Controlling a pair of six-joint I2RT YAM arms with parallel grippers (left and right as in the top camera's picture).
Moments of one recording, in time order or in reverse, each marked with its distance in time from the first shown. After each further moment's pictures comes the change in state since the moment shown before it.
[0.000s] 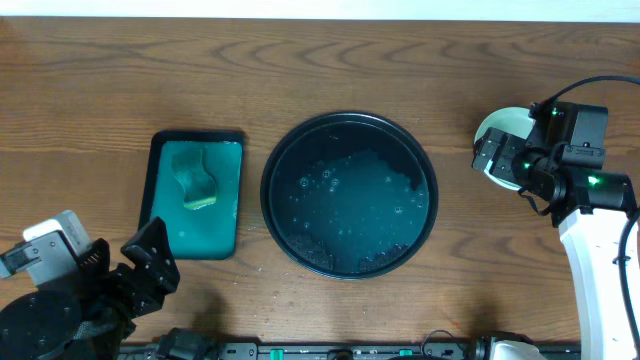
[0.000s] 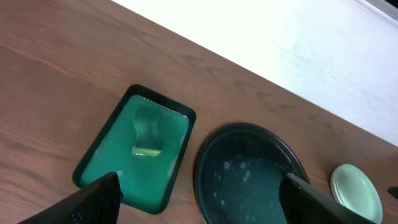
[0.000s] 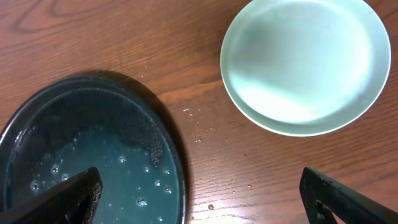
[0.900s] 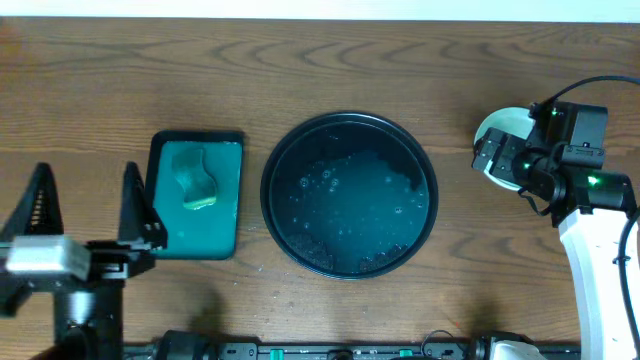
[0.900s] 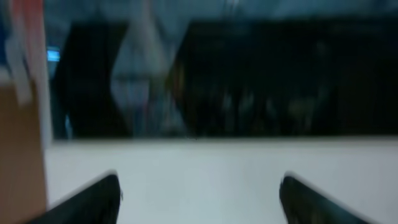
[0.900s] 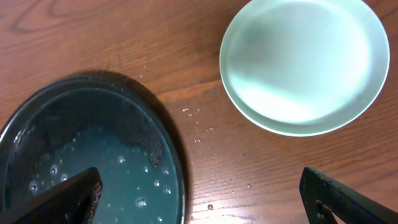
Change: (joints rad) left arm 0.168 -0.255 -0.499 1.134 0.147 0.626; right arm 0.000 0.000 0.000 -0.001 0.003 0.000
